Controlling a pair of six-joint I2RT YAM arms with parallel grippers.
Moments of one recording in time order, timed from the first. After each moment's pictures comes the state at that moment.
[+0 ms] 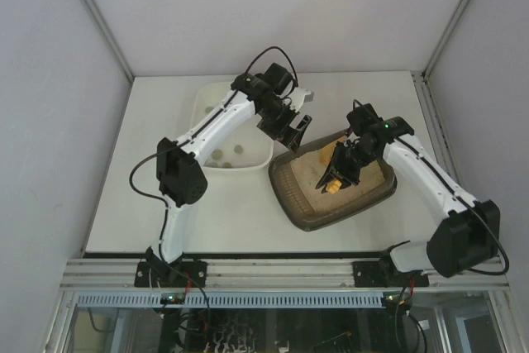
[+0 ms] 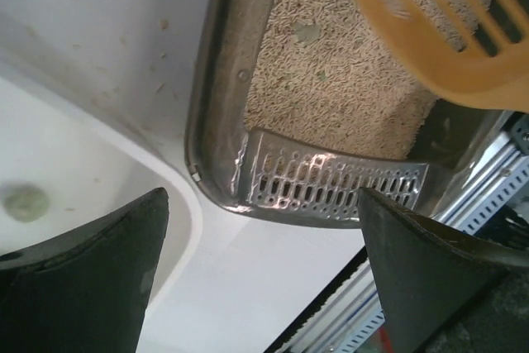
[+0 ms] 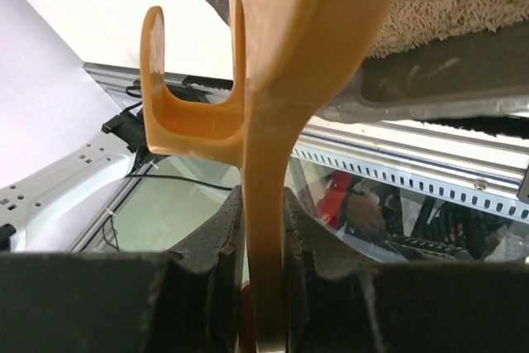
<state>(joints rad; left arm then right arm) -0.67 2.12 2.16 -1.20 0.31 0.05 0.36 1.32 1.17 -1.19 -0.54 0.81</state>
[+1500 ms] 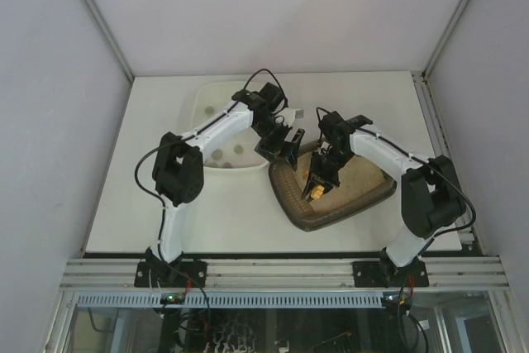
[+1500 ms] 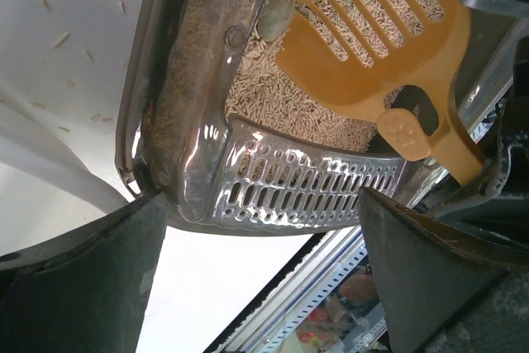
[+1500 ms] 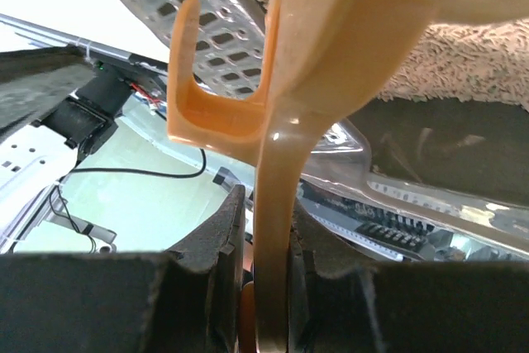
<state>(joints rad) -0.64 2.12 1.89 -1.06 0.52 -0.10 0.46 1.66 1.22 -1.13 -0.60 0.66</state>
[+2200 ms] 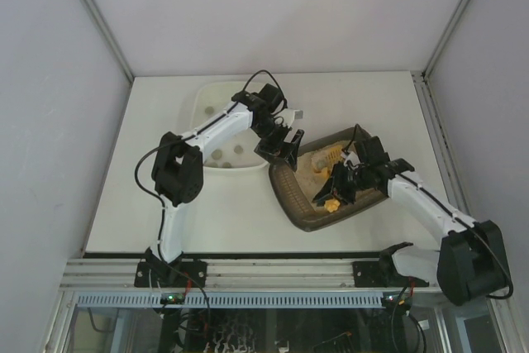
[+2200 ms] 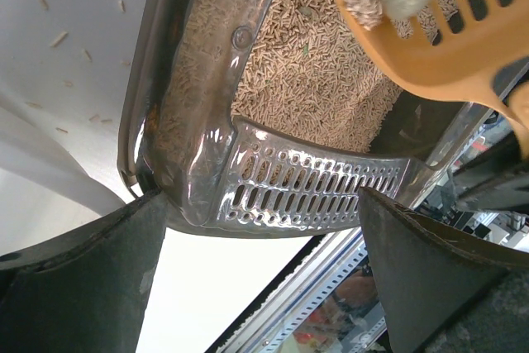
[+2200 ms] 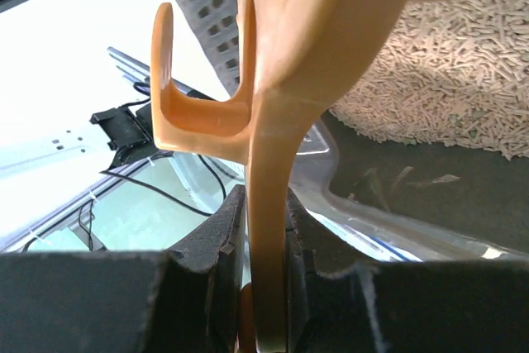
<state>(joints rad) -0.63 2.12 1.86 -1.03 0.53 -0.11 0.33 1.22 0.72 -0.66 -0.70 0.77</state>
